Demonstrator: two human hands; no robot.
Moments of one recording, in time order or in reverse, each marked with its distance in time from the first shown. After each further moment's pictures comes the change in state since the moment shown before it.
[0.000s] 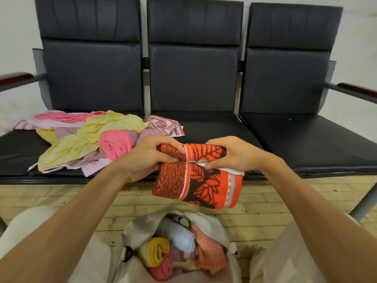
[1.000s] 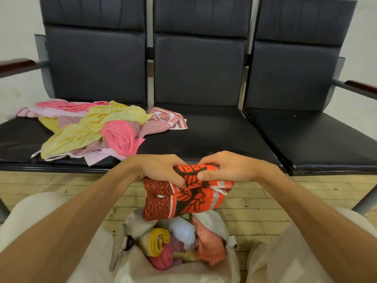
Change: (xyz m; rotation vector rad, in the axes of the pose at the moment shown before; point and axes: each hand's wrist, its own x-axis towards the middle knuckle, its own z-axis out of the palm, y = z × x) left_hand 0.007 -0.023 0.006 0.609 -0.367 -0.357; right_hand -0.001 -0.015 0.036 -0.052 -0.209 0.088
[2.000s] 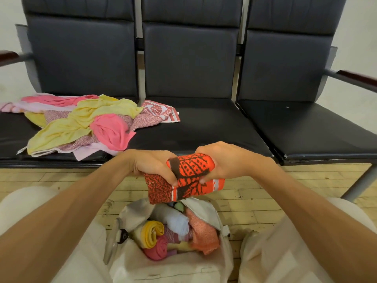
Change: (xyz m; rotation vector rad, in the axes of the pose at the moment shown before) left_hand 0.012 -0.013 0.004 -0.156 -0.154 0.032; right_hand -0.008 0.017 0.004 -0.298 0.121 -0.091
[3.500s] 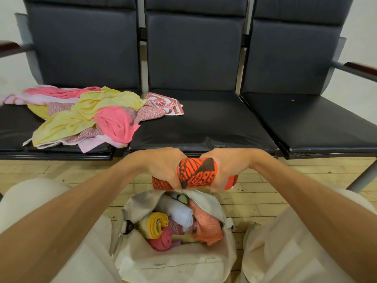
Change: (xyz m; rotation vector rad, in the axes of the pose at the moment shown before) left_hand 0.005 0.000 0.015 0.663 0.195 -0.035; right_hand 0.013 0.001 0.015 0.192 -0.318 0.156
